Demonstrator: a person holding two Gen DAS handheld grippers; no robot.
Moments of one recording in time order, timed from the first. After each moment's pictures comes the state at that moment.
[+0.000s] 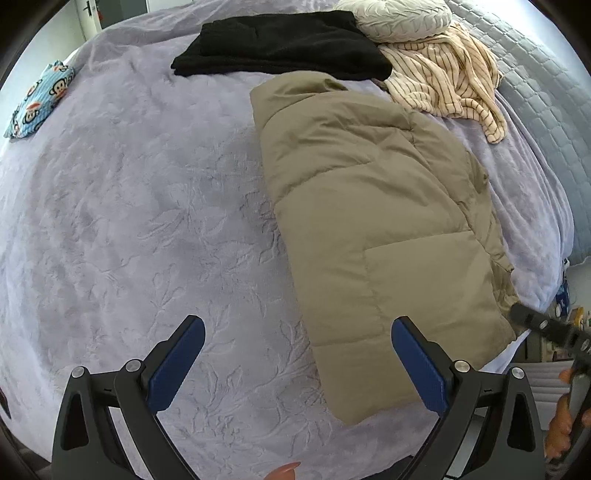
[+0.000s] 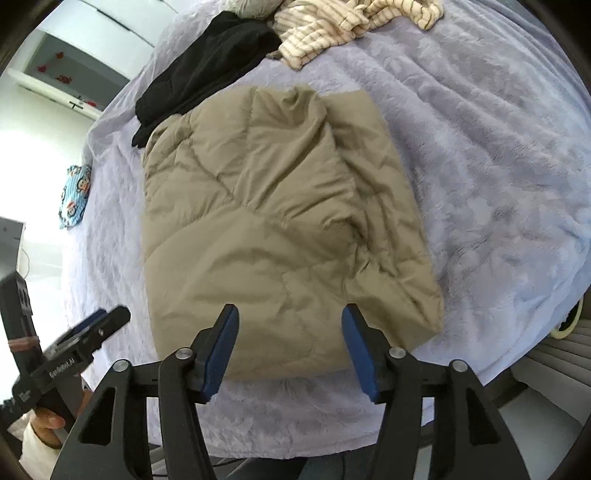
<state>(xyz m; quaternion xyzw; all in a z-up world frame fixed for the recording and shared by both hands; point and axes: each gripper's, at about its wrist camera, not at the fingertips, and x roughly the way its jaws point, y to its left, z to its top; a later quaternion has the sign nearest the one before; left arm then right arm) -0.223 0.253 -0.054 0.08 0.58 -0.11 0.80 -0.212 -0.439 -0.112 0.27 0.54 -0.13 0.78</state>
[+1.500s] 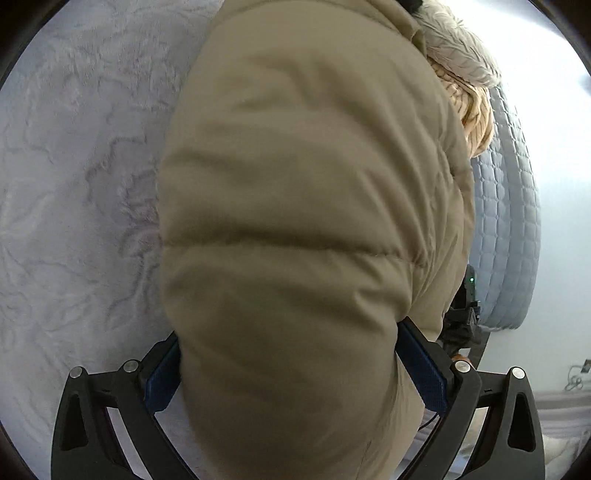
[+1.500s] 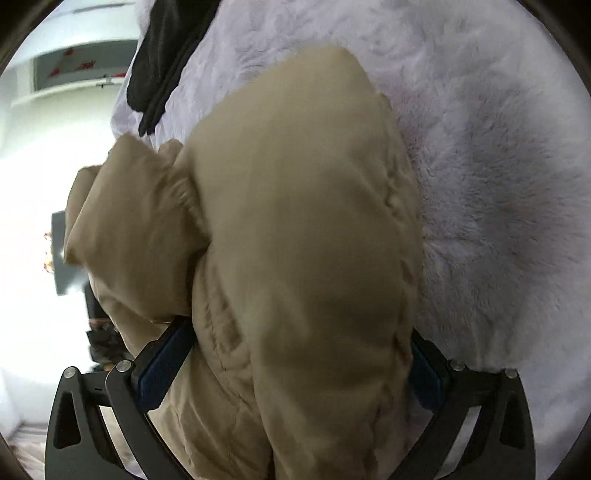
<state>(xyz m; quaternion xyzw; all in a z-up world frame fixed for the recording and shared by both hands) -0.108 0.246 -0.182 -0.25 0.67 -0.24 0.65 -0.069 -0.569 -0.268 0.43 0.62 0.09 0.65</state>
